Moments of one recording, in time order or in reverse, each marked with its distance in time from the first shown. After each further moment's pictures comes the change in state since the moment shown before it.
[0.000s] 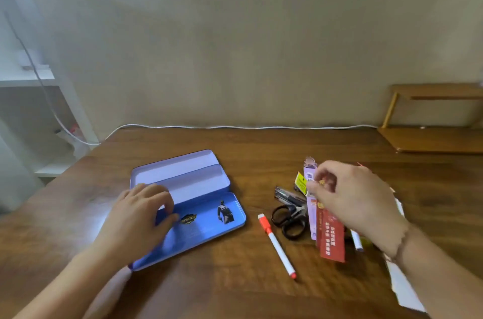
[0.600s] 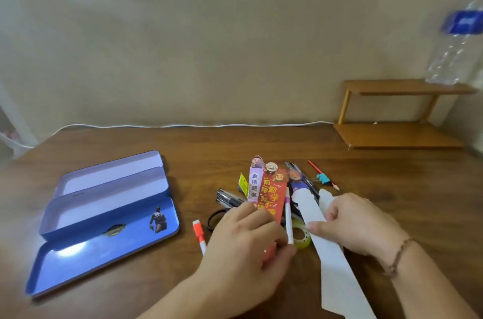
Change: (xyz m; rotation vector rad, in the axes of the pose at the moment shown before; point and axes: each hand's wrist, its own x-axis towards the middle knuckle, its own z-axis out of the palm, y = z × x) left_hand 0.026 0.246 0.042 -0.500 0.085 0.402; right_hand -0.015 0.085 -0.028 -0.116 -0.526 0.403
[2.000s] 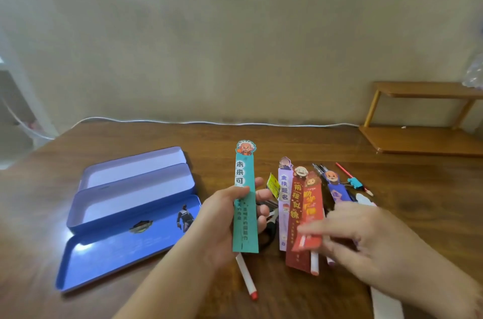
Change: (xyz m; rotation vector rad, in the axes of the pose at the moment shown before) left_hand 0.019 -0.061 -0.036 -1.668 0.113 -1.176; right_hand -0.028 -0.021 0.009 0.104 0.270 -0.909
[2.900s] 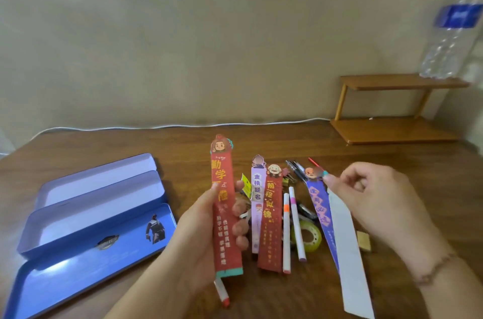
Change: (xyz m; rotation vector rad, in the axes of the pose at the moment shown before) left_hand 0.004 -0.019 0.007 -0.028 -0.185 0.034; right_hand -0.001 0.029 -0.017 -0.023 0.442 0.700
